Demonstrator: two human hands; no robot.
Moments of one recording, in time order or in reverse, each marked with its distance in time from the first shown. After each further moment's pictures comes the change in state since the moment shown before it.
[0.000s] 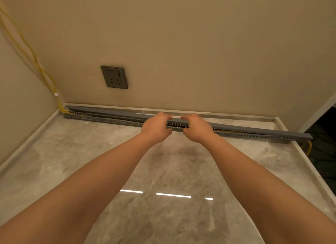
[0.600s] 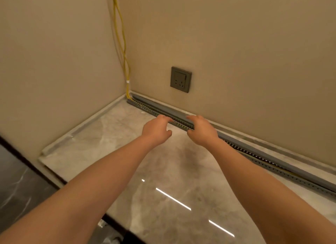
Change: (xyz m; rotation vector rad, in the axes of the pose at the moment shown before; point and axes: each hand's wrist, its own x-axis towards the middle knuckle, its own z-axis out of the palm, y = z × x) left_hand -0.066 -0.119 -0.041 -0.011 0.130 -0.373; right_hand 0.044 -0.120 0.042 0.011 -0.069 -0.347
